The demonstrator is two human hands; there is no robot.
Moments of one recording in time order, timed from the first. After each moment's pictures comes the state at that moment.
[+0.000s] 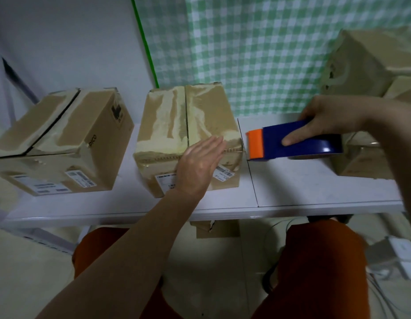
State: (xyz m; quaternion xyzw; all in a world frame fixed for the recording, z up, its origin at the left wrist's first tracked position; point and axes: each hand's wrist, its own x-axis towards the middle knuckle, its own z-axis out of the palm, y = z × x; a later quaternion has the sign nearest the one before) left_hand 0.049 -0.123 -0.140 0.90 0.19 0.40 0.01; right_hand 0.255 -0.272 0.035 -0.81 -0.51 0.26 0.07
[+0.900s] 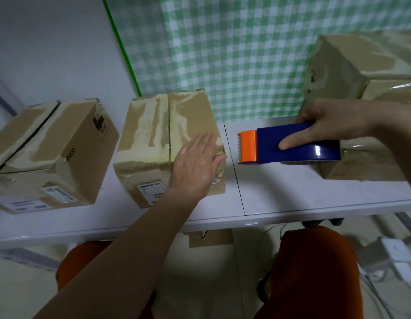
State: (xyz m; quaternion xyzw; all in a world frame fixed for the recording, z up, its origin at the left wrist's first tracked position) left_hand 0.088 -0.141 -0.112 0.93 0.33 0.18 -0.05; right_hand 0.275 -0.297 0.038 -0.80 -0.51 0.28 0.13
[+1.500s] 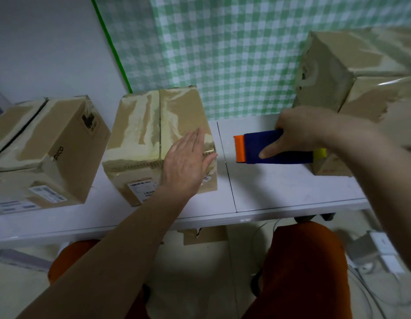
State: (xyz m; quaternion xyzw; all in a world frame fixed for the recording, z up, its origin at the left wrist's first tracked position) left_hand 0.088 -0.143 -0.113 0.92 0.34 0.17 -0.07; right_hand 0.258 -0.276 0.015 -0.86 -0.50 0.11 -0.06
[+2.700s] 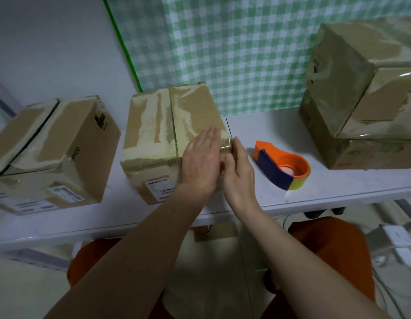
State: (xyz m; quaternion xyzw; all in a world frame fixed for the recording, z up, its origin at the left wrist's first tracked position) left_hand 0.088 -0.141 -0.112 0.92 0.33 0.20 -0.05; right_hand 0.126 -0.223 -0.120 -0.70 -0.32 0.14 0.63
